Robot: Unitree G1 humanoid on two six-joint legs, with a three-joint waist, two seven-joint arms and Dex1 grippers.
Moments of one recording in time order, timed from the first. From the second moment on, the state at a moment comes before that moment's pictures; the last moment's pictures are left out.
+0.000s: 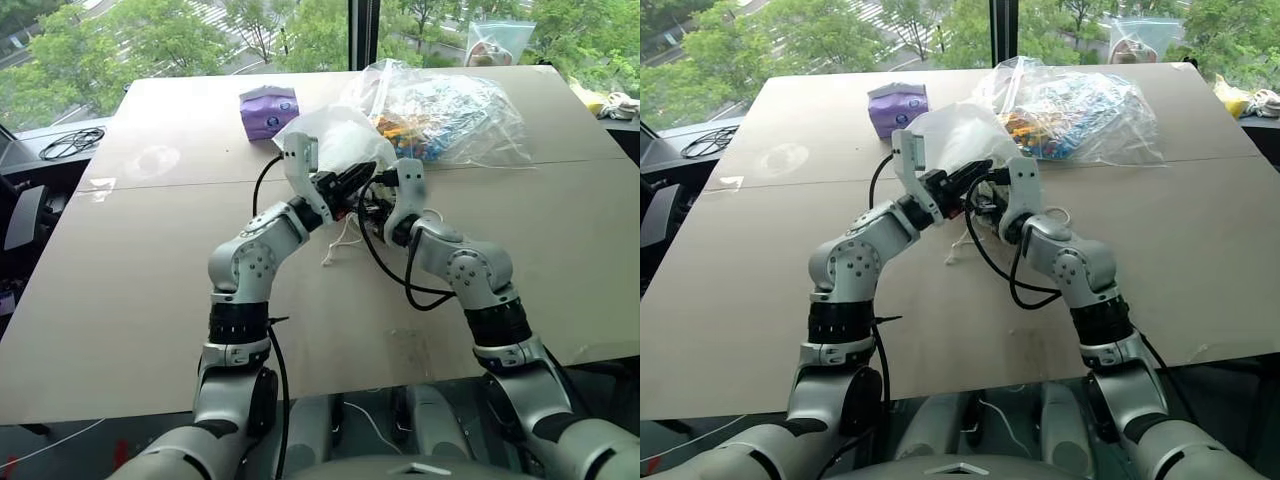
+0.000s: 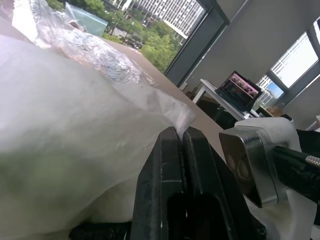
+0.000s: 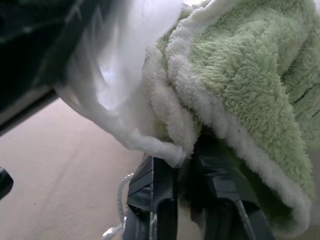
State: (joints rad) left arm -0.65 0.13 0.13 -0.04 -0.67 0.77 -0.44; right arm -0.67 -0.05 0.12 0.02 0.66 0.81 -0.05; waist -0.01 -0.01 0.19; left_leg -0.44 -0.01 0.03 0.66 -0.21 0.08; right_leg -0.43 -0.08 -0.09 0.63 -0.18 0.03
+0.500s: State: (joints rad) left arm -0.59 0.13 0.08 -0.12 -0.67 0.80 -0.44; right arm -0.74 0.13 -0.23 0.14 0.89 0.69 -0.24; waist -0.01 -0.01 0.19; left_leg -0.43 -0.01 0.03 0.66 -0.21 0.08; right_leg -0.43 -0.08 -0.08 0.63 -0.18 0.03
